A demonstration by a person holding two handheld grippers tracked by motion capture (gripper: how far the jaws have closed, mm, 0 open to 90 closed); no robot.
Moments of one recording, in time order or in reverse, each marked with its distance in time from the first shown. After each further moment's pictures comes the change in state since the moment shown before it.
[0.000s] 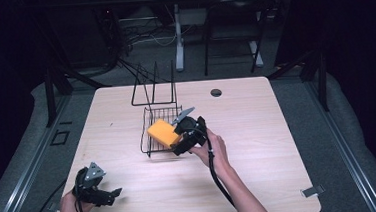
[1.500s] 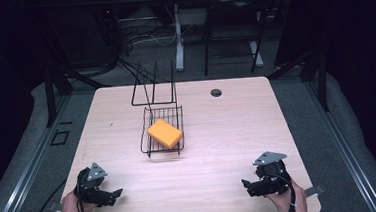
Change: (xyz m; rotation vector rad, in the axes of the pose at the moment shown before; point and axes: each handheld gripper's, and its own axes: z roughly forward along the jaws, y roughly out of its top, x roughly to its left) left arm -0.001 0.000 0.005 0.030 -0.001 0.004; right arm -0.018 -0.210 -0.109 0.048 -0.150 0.252
